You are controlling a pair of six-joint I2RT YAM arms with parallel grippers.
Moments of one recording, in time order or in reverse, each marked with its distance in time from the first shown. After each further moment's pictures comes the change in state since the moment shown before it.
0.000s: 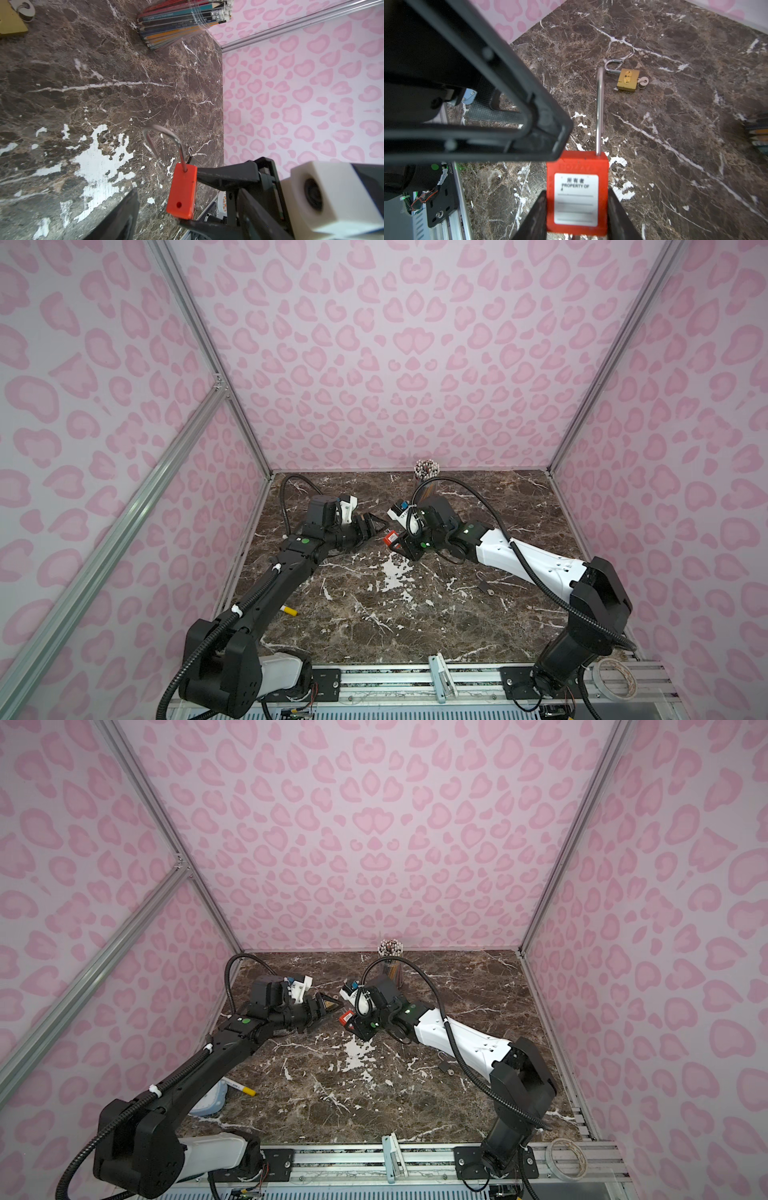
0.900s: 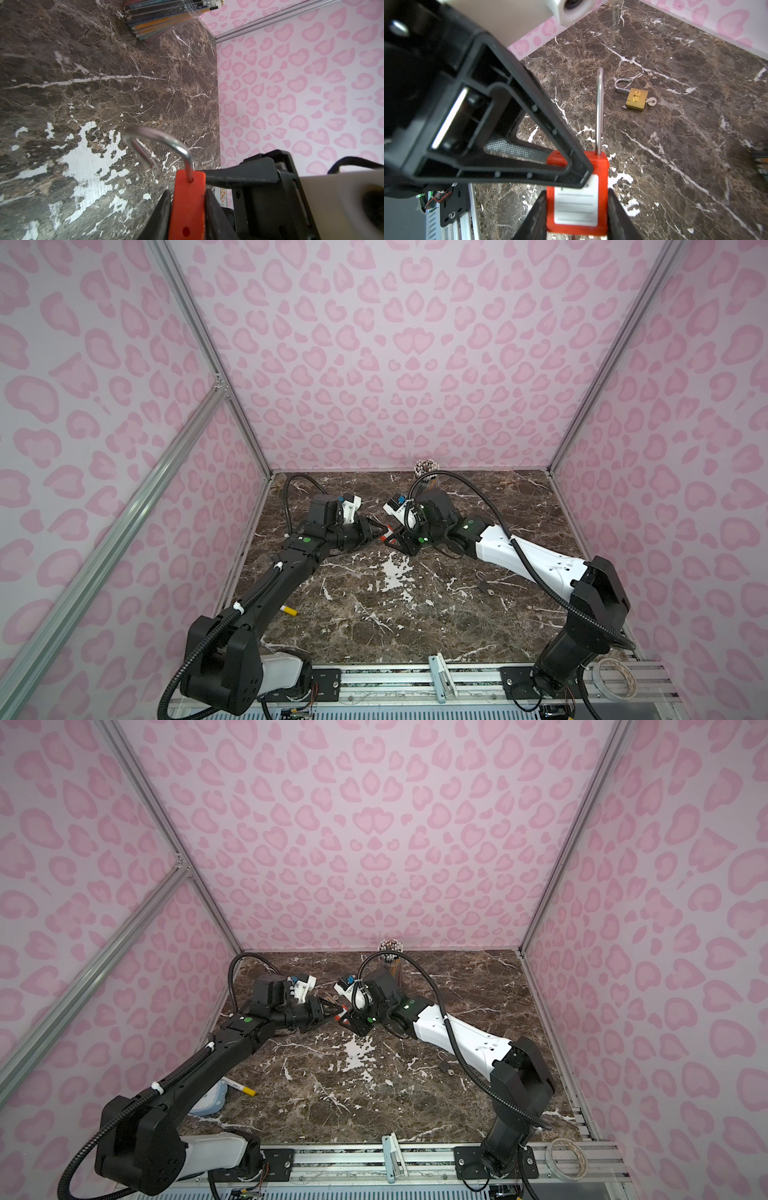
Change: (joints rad) left arm -0.003 0.014 0.004 0.004 0.040 0.014; right arm 0.001 0.018 0.064 0.000 -0.055 -0.021
